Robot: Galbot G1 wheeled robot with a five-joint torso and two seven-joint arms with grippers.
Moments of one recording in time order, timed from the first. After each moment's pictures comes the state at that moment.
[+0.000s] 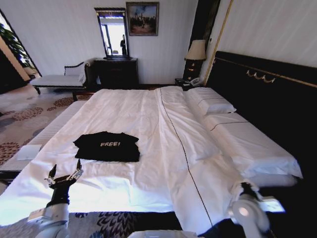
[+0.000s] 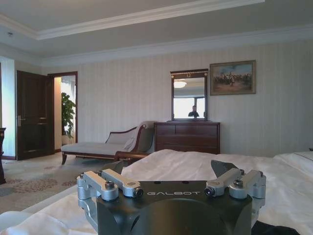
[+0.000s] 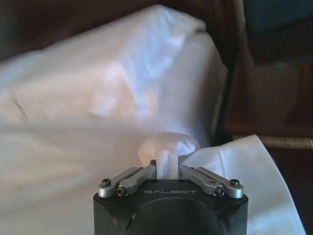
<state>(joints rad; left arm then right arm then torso) 1.84 -1.45 -0.93 -2.22 -0.36 -0.16 -0.06 -1.54 1.37 0.82 1.84 1.02 0.01 0.74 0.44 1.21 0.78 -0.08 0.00</state>
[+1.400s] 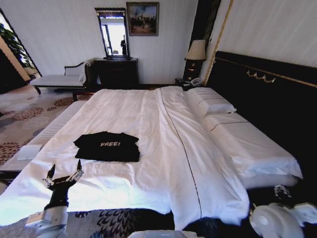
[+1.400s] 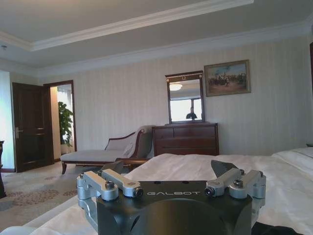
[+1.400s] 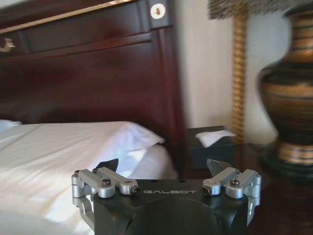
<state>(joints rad) 1.89 -1.47 -0.94 -2.30 -0.31 -0.15 -0.06 -1.71 1.36 1.02 2.30 0.80 -0.19 1.03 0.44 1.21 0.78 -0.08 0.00</state>
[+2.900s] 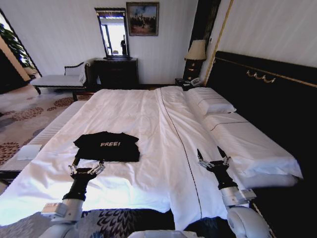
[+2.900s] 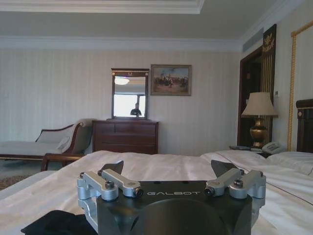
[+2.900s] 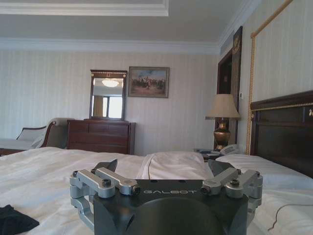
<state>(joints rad) 1.85 -1.43 -0.81 -2.41 -0.34 0.00 0.06 -1.74 1.31 0.72 2.28 0.28 0.07 -0.06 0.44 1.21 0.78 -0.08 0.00</state>
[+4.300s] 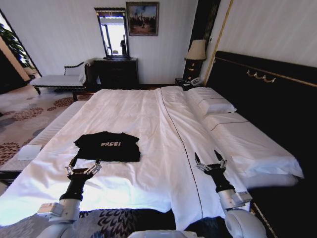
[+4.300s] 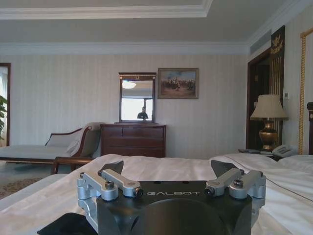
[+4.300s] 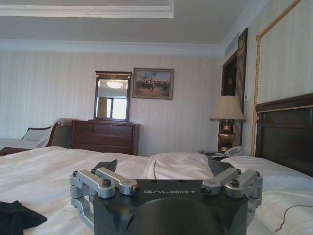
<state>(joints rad) 1.87 -1.43 -0.84 -2.40 -0.35 -0.04 0.05 -1.74 1.34 0.71 2.24 0.25 0.12 -0.10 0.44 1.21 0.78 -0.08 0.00</state>
